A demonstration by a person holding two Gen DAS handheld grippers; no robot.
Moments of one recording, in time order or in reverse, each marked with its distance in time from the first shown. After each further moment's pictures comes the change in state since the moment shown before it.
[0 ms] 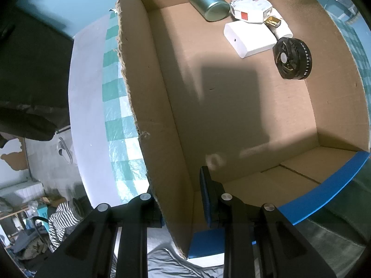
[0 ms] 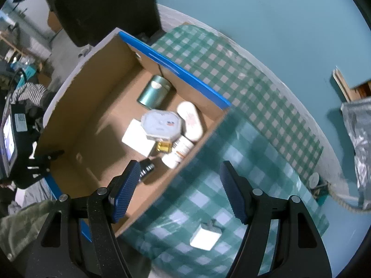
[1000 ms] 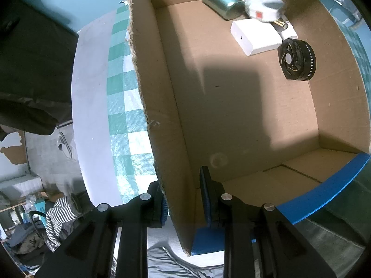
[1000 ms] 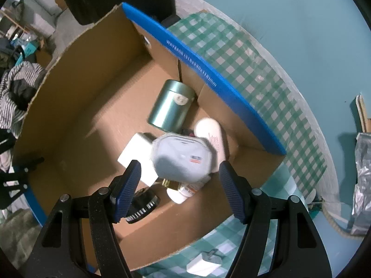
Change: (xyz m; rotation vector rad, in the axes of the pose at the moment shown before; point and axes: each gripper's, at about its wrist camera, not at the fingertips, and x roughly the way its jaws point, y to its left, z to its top) left arm 0.006 0.013 -0.005 -0.029 0.008 0.002; right arm 0.066 0.028 0.048 -0.132 0.080 -0.005
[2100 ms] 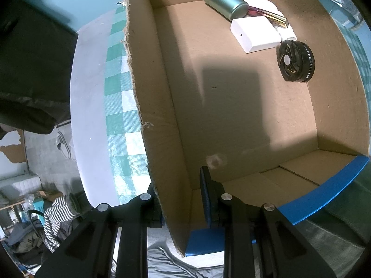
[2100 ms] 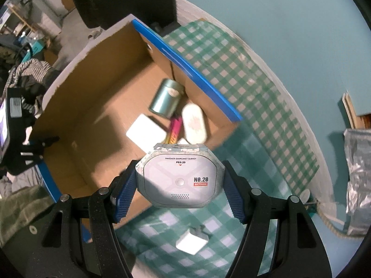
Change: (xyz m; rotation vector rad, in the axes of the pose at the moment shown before) left arm -0.002 -0.005 0.000 -0.010 -0.006 -0.006; right arm -0.050 -0.012 -0.030 -0.032 -0.033 0.001
